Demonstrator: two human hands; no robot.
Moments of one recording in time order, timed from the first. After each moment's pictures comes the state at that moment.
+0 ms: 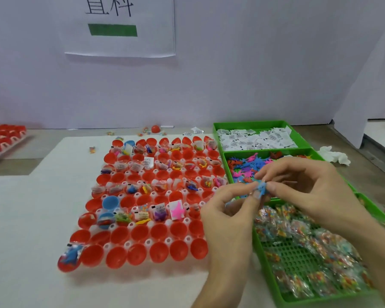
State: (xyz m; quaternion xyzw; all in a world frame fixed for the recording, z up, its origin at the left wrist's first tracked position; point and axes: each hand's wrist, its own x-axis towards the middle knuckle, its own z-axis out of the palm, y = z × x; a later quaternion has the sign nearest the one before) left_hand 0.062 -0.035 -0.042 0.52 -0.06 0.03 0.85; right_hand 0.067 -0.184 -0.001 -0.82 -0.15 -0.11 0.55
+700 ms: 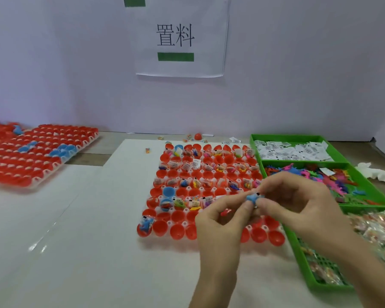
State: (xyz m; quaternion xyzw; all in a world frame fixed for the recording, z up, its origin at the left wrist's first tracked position) left_hand 0.024 0.051 -0.030 0.57 -0.03 0.06 0.82; right_hand 0.034 -0.099 0.007 -0.79 -0.19 -0.12 0.57
